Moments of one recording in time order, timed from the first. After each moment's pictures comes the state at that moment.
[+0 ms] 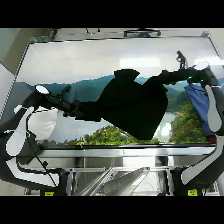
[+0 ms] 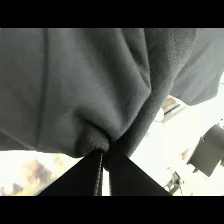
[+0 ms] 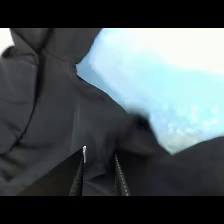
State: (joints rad) left arm 0.07 -1.62 1.13 0.82 -1.40 -1.29; right arm -0.17 -1.92 1.67 -0.69 1.16 1.11
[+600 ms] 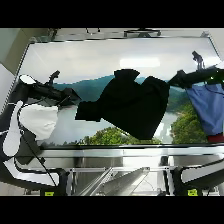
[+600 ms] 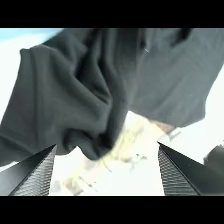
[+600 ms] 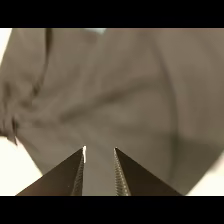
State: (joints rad) left arm 0.14 -1.61 1.36 0.82 -1.48 -1.24; right arm -0.32 -1.66 1.49 -0.78 1.43 1.21
